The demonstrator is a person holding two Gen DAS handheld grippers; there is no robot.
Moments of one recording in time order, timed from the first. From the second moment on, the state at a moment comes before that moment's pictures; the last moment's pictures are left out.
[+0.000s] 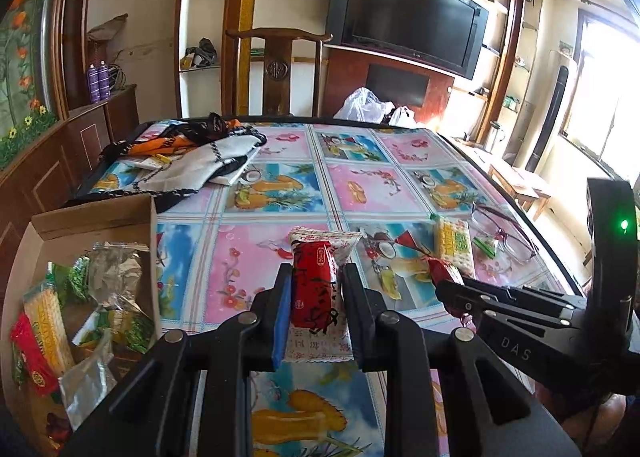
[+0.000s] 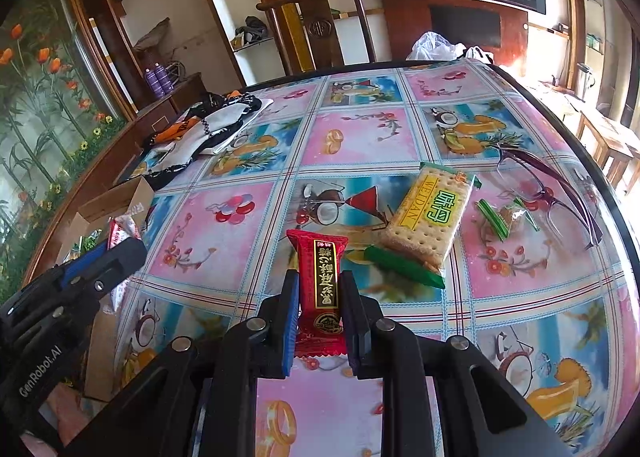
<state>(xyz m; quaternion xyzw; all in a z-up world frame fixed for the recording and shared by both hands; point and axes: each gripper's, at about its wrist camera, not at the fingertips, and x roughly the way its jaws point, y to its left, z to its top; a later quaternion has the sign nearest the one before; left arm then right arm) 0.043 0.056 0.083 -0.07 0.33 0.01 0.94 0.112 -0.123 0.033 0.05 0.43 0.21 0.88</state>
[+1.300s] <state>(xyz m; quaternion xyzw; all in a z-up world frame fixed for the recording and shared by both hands) -0.008 0.175 0.104 -0.10 0.26 0.22 0.94 0.033 0.020 0.056 0.04 0.39 0.41 0.82</state>
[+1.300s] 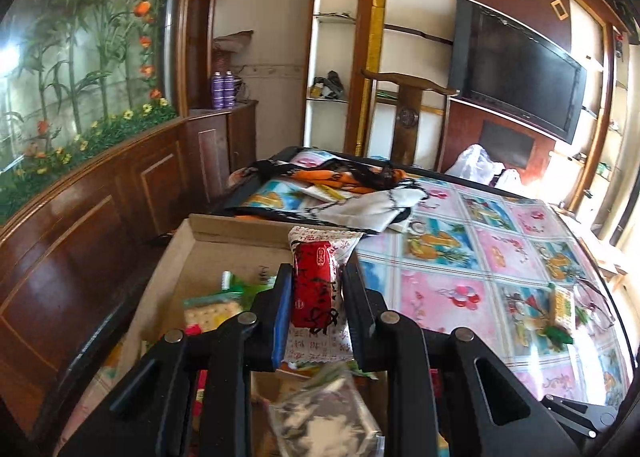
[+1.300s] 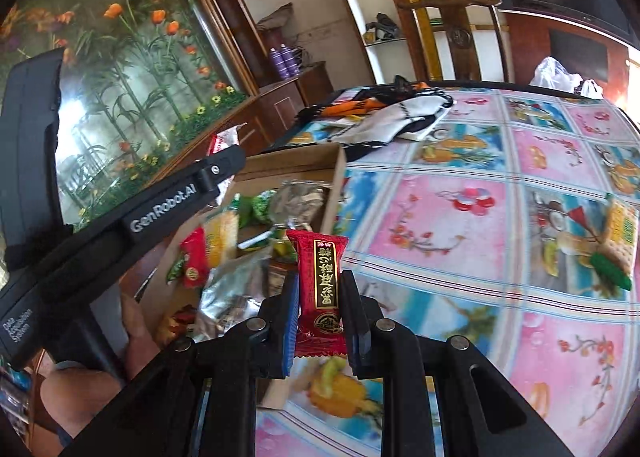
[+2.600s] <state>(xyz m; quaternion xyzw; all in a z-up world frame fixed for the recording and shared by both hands) -0.011 0.210 0.080 -0.11 0.30 0.28 0.91 0.023 0.085 0.034 0.01 0.41 0.44 0.80</state>
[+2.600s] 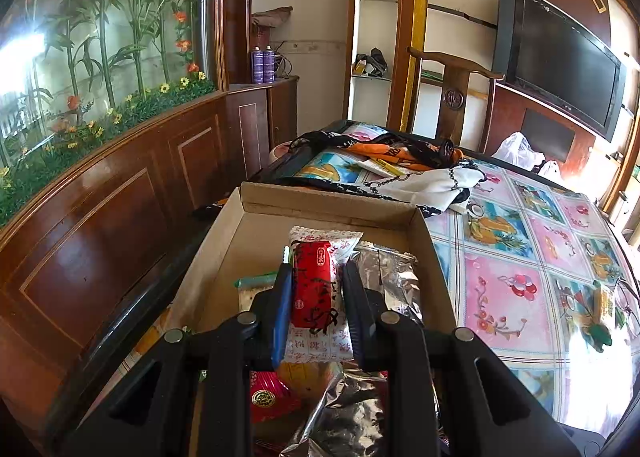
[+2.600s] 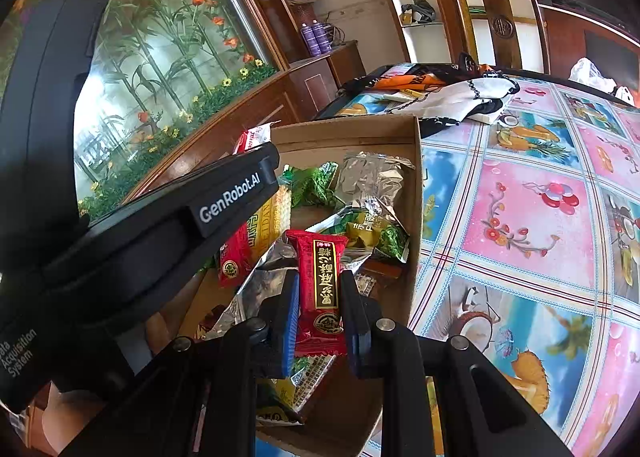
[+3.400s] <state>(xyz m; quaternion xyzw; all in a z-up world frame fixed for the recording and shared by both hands) -0.009 0.215 0.071 -0.11 0.33 0.28 0.90 0.021 0.086 0.031 0.01 0.41 0.45 0.80</state>
